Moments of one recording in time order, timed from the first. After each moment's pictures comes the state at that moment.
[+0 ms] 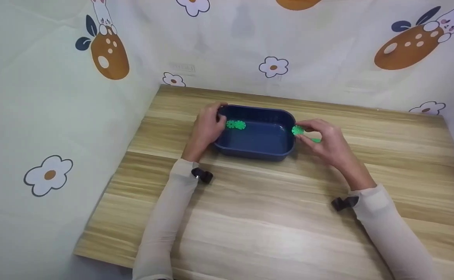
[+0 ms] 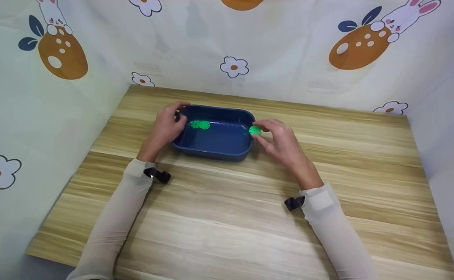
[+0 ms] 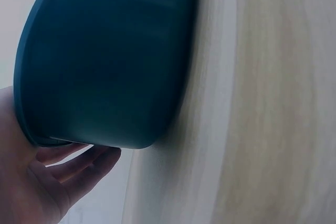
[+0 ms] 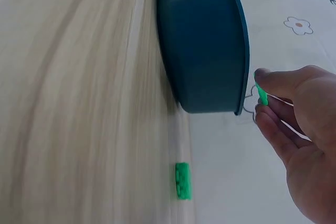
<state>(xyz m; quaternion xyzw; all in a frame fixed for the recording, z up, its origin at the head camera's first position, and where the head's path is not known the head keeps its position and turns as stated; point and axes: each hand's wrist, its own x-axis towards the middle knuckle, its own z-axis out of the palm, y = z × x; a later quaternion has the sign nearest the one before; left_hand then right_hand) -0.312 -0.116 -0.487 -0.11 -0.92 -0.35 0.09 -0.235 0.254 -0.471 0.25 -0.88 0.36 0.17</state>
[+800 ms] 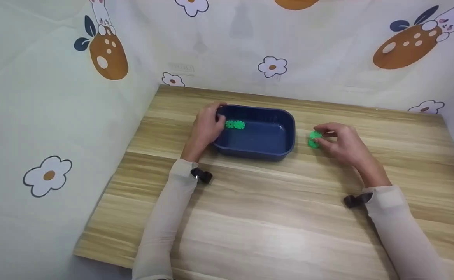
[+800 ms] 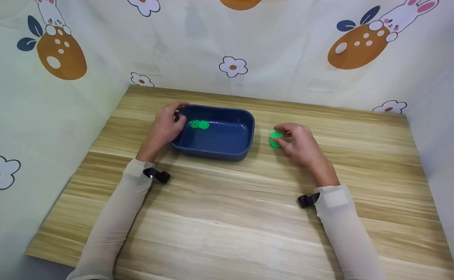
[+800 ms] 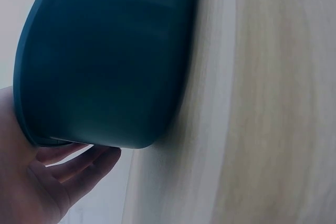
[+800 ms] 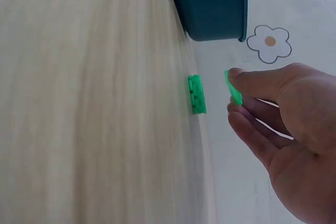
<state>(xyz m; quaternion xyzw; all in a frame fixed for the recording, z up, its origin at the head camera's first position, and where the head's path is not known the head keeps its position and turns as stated) -0.312 -0.117 -0.488 -0.12 -0.92 -0.35 0.10 -0.243 0.309 -0.487 0.18 -0.91 0.37 0.05</state>
